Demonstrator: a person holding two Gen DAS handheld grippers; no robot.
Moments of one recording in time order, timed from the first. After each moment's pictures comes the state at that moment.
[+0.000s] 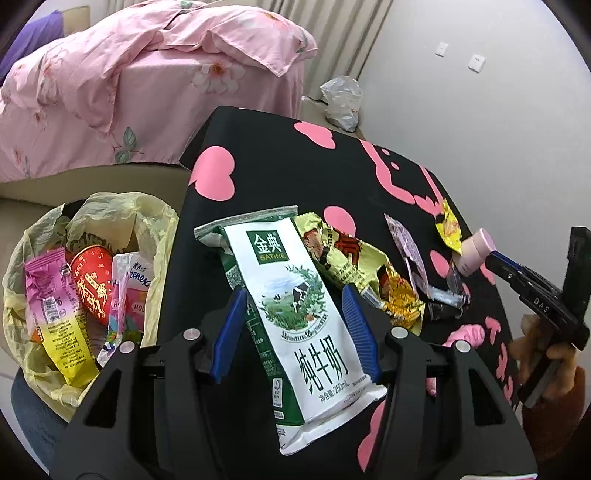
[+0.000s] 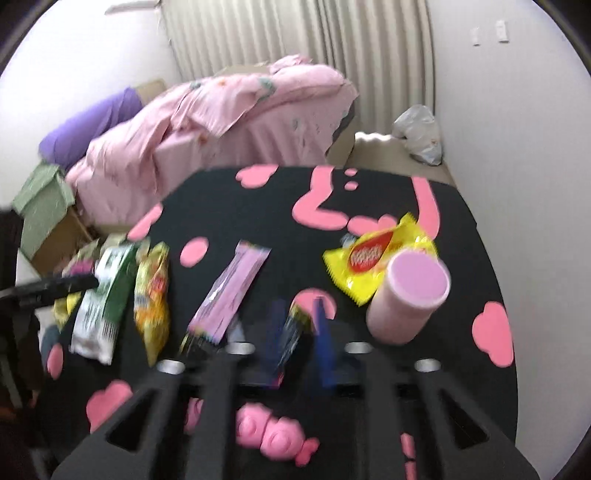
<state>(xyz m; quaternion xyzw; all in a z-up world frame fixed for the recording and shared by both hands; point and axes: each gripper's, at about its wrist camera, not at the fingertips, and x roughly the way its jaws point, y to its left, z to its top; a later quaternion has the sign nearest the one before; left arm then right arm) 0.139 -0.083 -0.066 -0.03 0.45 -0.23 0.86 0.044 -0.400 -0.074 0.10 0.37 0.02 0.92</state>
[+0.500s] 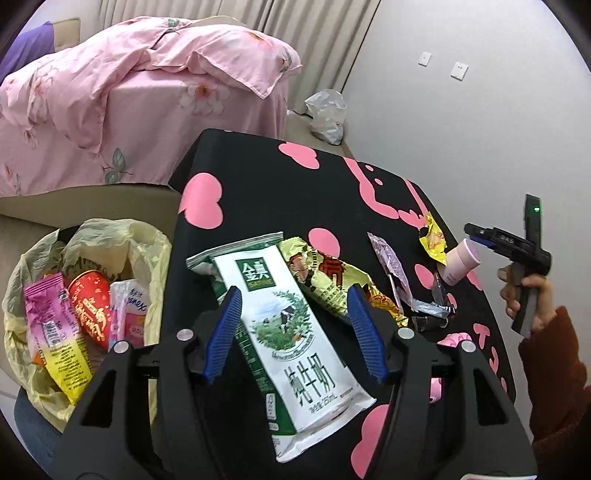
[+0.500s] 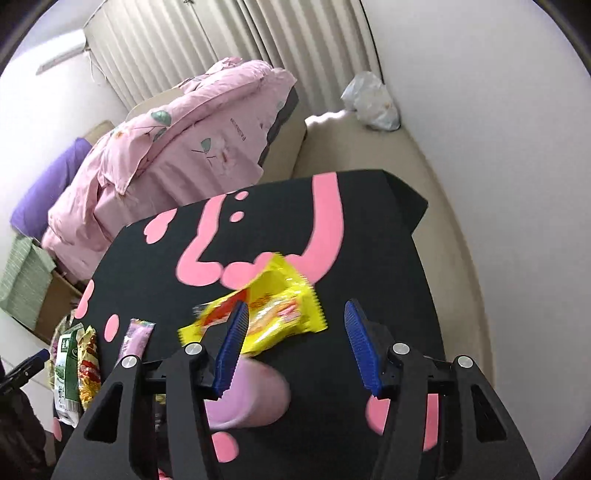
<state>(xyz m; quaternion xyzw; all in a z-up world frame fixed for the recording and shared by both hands) 0.140 -0.086 -0.051 -0.03 0.42 -0.27 0.87 0.105 -0.557 -0.099 0.21 0.39 -0.03 0.89</state>
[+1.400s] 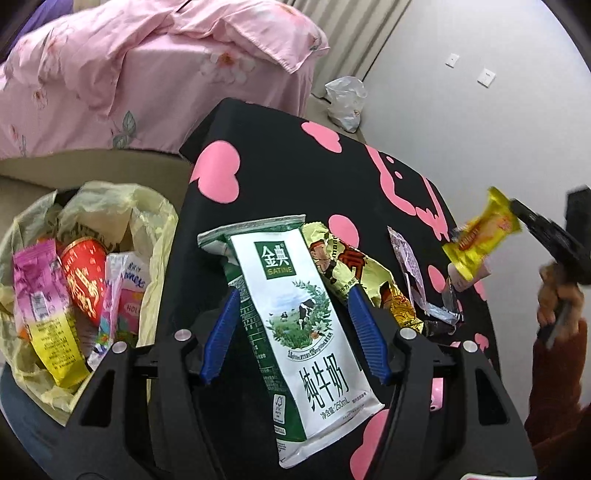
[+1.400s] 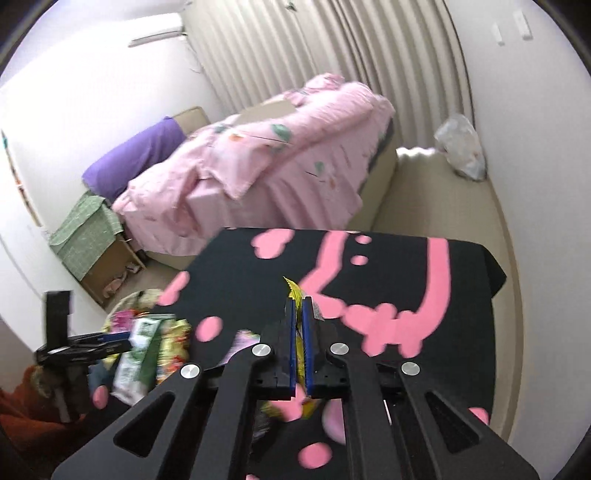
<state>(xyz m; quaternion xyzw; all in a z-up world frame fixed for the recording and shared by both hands) 0.158 -0.075 -0.071 -0.07 0.47 -0.24 0.84 0.095 -0.476 -0.009 0.14 0.33 0.13 0.92</state>
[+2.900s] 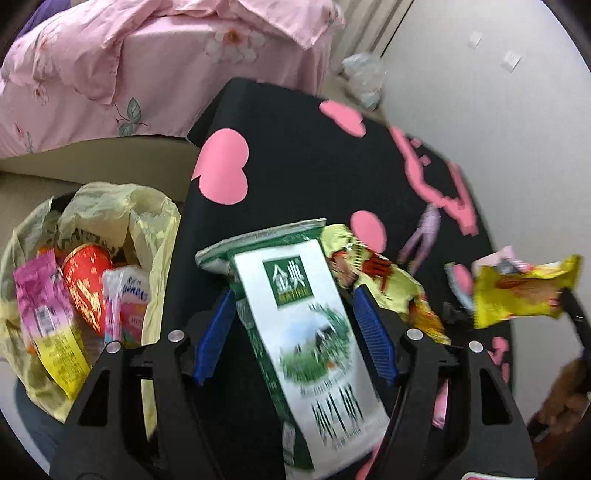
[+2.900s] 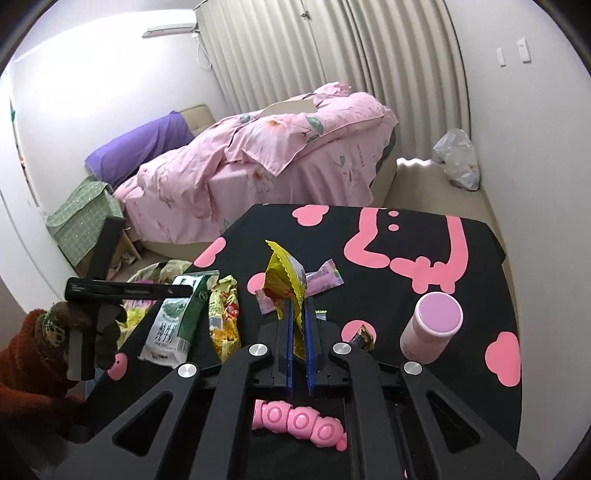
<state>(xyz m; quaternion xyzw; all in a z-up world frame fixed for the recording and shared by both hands) 0.192 -0.102 -0.084 -0.02 0.52 -0.19 0.83 0.019 -0.391 -0.023 0.11 0.32 0.10 0.94</state>
